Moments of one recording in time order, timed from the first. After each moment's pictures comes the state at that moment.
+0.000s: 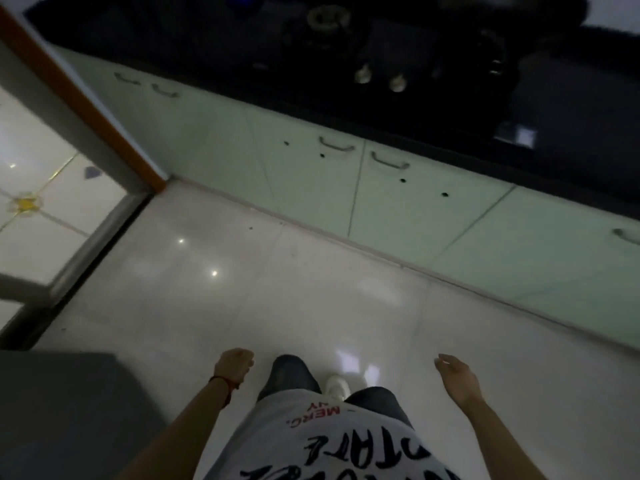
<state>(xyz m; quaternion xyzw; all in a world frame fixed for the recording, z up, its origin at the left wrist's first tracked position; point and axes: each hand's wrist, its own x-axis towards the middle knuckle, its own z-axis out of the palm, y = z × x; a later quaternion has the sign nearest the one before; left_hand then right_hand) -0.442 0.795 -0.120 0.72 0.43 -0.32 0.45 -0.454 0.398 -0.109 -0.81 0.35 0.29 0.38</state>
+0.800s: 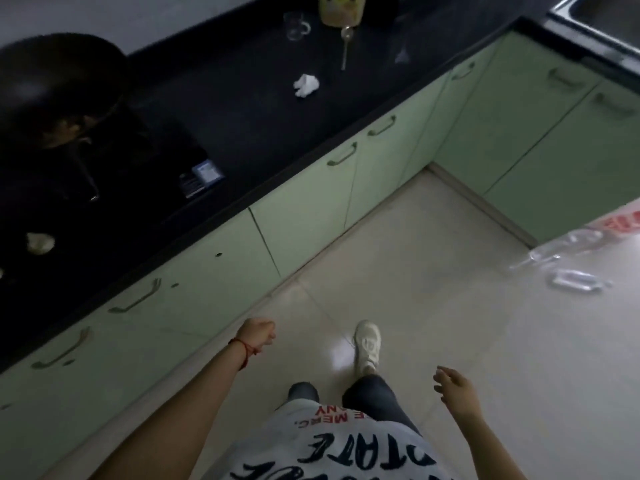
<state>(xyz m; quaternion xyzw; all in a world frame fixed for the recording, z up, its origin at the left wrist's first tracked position) -0.183 0.441 -0.112 0.80 -0.10 -0.54 0.22 -0.550 0.363 -0.129 -0.41 0.76 -0.03 0.51</state>
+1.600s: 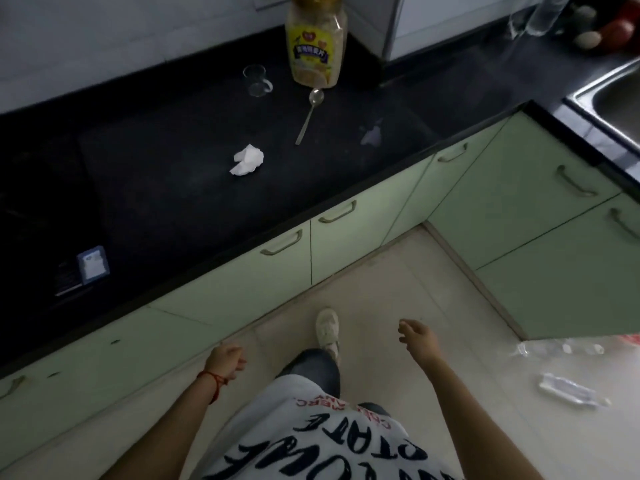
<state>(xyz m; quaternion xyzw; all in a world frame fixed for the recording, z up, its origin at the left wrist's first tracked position) -0.215 0.185 -0.143 0.83 0.04 -0.48 0.27 -0.488 -0.054 -0.111 -0.55 0.64 0.00 0.54</state>
